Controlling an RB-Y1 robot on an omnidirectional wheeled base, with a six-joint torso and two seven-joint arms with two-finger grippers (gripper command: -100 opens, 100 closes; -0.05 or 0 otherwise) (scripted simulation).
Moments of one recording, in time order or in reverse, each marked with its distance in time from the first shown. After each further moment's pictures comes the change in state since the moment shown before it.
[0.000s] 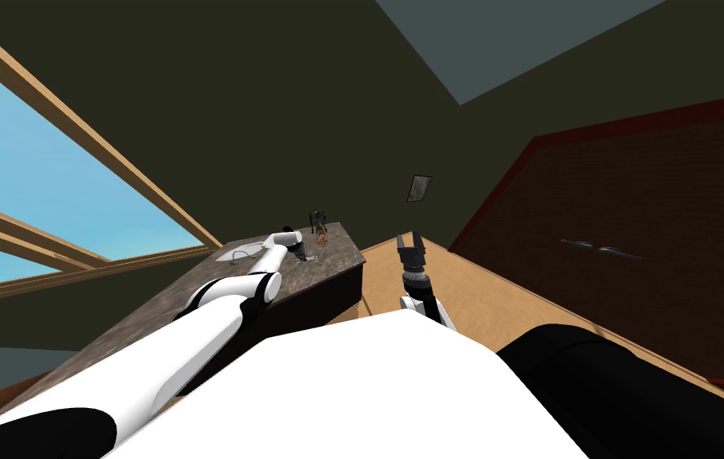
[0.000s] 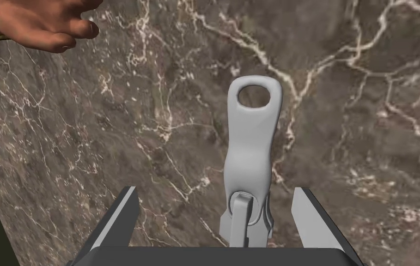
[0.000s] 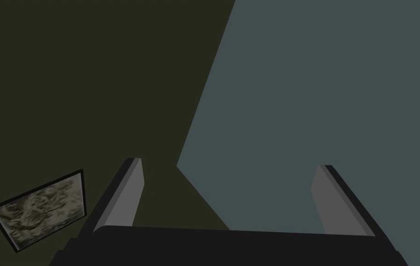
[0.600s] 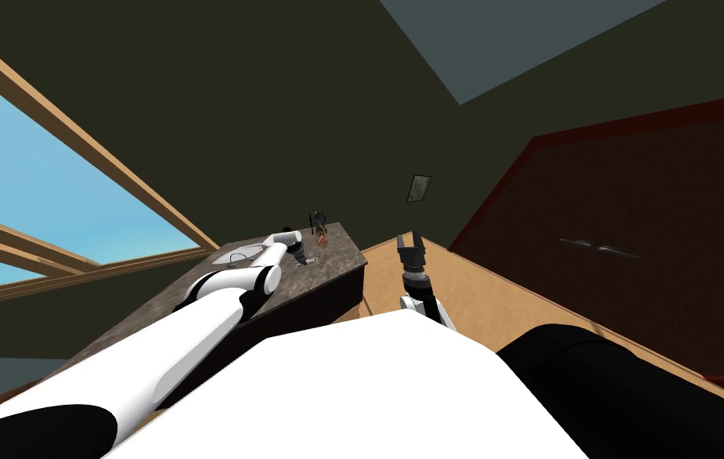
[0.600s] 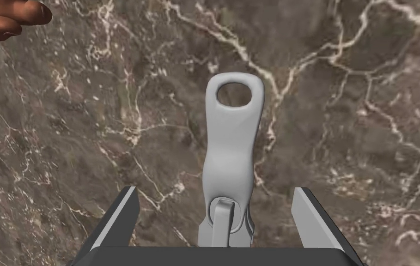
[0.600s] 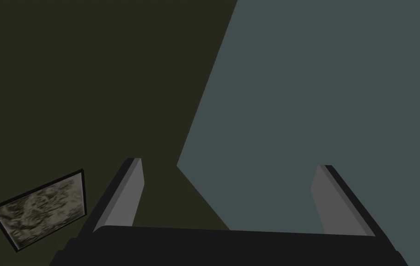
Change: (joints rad) left arm -0.078 0.019 0.015 0.177 0.030 0.053 0.009; right arm 0.000 0.000 0.000 0.000 0.000 0.000 0.000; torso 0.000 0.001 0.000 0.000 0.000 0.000
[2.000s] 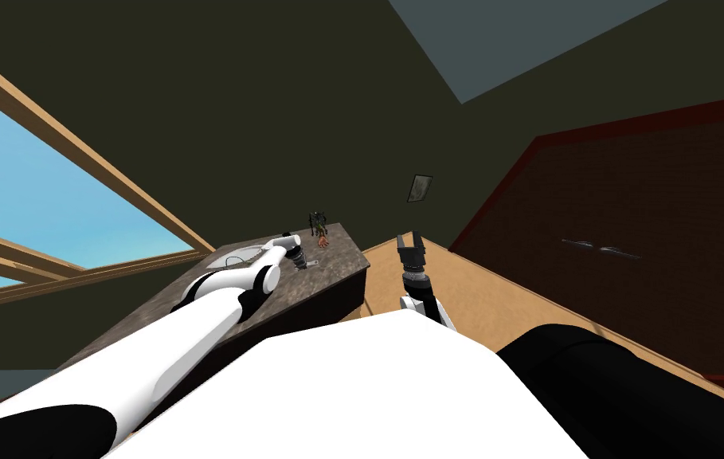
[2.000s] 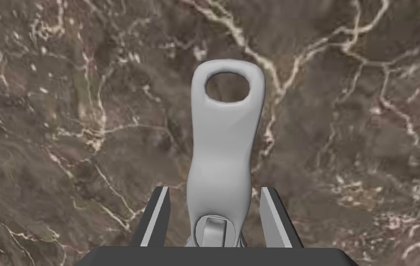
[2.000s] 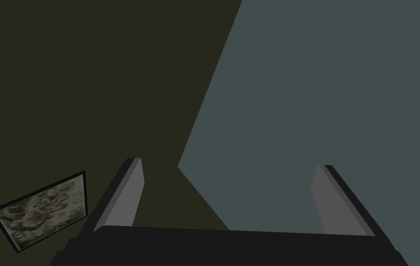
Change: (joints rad) left arm -0.002 0.008 0.016 0.116 0.033 0.013 0.010; right arm 0.000 0.000 0.000 0.000 0.000 0.000 0.000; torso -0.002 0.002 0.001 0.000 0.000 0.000
